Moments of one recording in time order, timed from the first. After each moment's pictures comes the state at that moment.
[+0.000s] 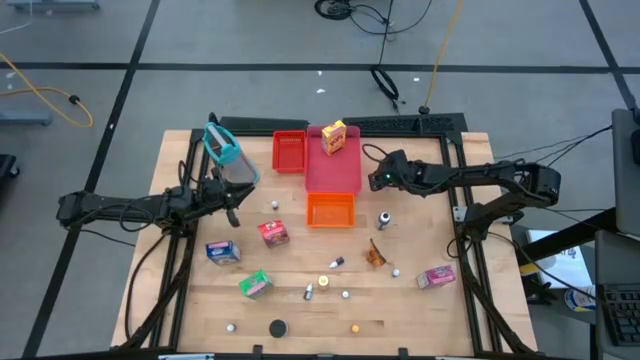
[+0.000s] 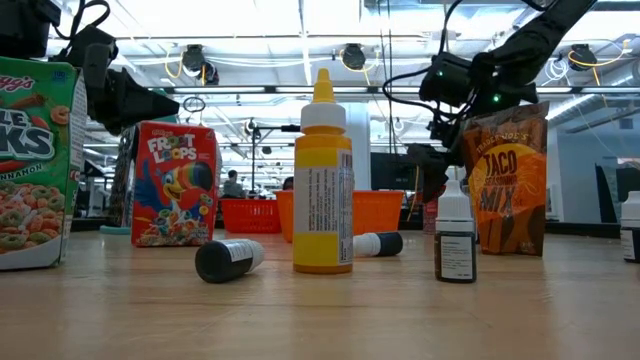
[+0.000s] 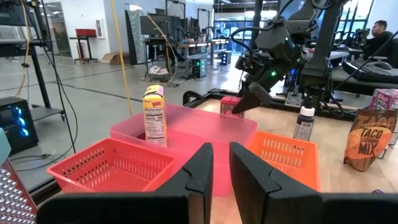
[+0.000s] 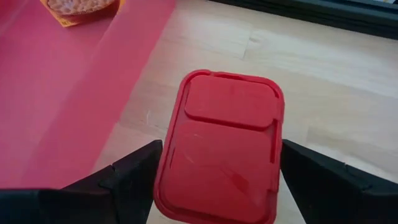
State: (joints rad) left arm 0.03 0.32 0.01 0.32 -0.39 -0.02; right arm -0.38 1.42 0.65 -0.20 0.47 0.73
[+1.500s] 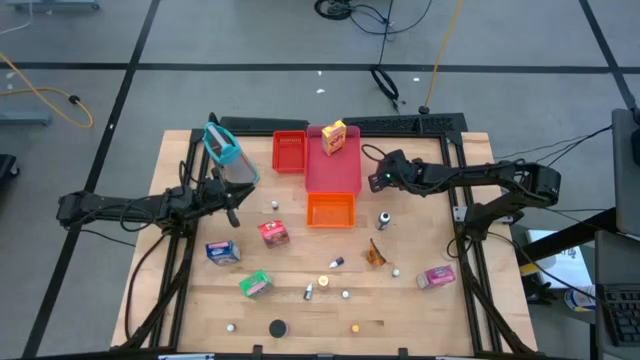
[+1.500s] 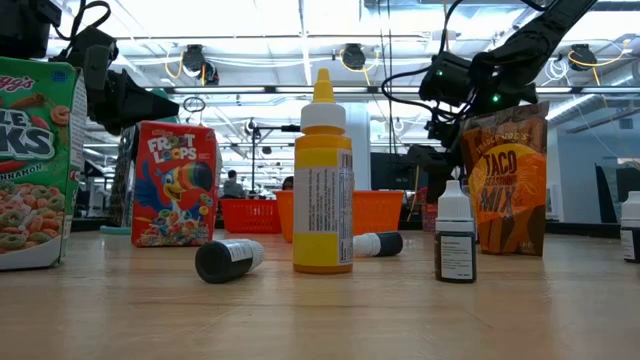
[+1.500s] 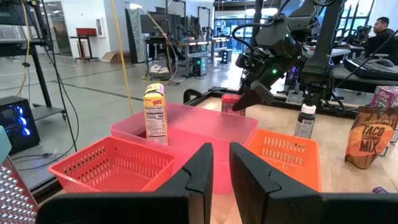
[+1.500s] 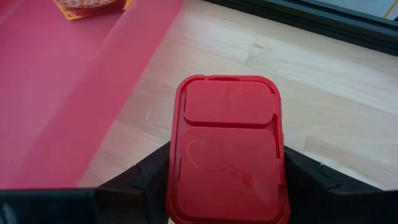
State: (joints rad) left arm 0.03 0.32 0.01 0.31 -0.39 -0.02; right arm -0.39 1.42 0.65 -0.20 0.47 0.65
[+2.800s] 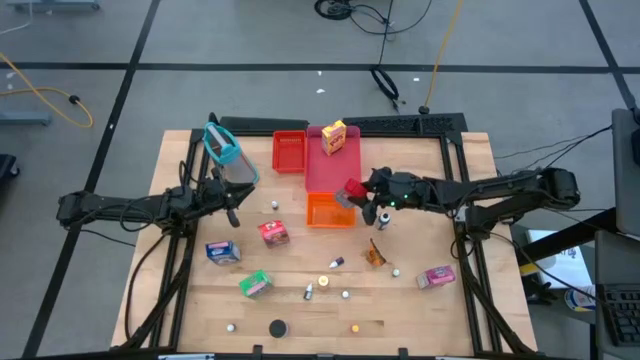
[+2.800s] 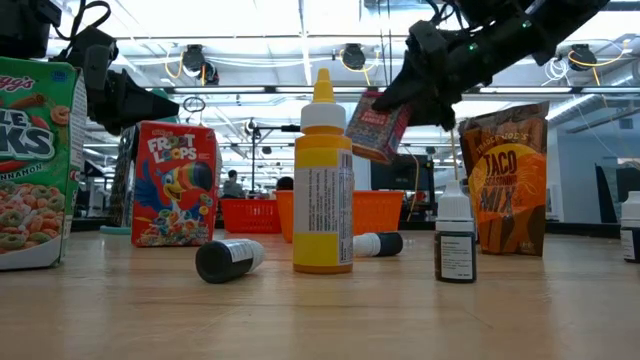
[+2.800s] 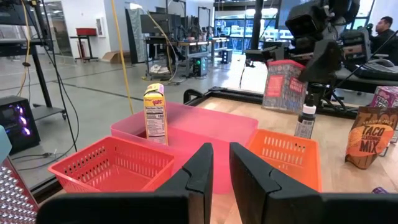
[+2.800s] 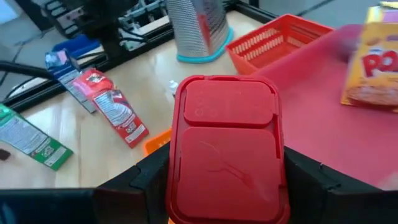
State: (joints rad) left arm 0.03 0.32 0.01 0.31 -0.40 -0.02; right arm -0.08 1.25 0.65 0.18 0.18 0.38
